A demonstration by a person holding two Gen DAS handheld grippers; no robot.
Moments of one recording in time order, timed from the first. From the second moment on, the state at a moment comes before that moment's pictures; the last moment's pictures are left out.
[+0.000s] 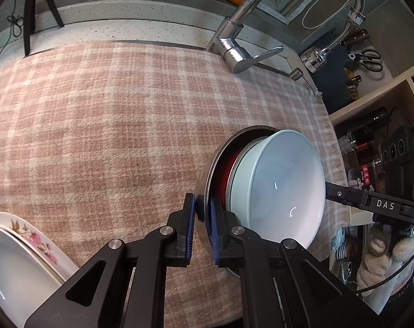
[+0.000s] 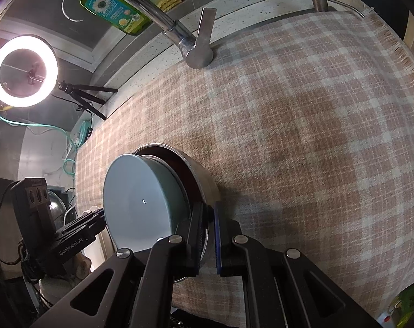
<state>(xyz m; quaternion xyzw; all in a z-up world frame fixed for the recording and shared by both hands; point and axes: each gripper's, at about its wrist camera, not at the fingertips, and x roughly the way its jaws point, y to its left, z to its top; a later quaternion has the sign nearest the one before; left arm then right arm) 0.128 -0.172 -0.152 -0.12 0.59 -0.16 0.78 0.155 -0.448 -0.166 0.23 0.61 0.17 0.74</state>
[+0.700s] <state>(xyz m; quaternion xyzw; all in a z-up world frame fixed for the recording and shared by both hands) 0.120 -0.131 -0.113 -0.14 0.55 -0.12 0.82 0.170 -0.404 -0.121 0.20 0.60 0.21 0.75</state>
